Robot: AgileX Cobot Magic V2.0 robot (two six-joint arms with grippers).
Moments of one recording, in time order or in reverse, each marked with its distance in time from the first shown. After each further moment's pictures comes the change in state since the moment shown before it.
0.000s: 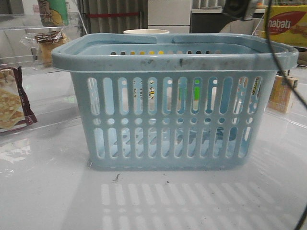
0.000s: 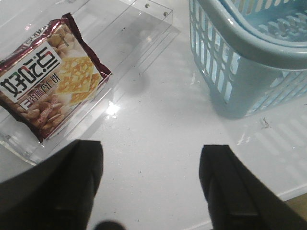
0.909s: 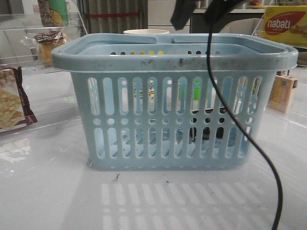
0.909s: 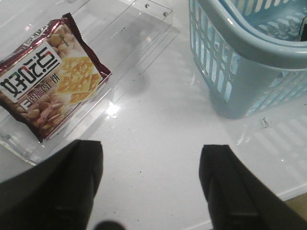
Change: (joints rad) left arm 0.000 0.000 0.000 0.000 0.000 0.000; right arm 0.175 0.053 0.014 0.000 0.007 0.000
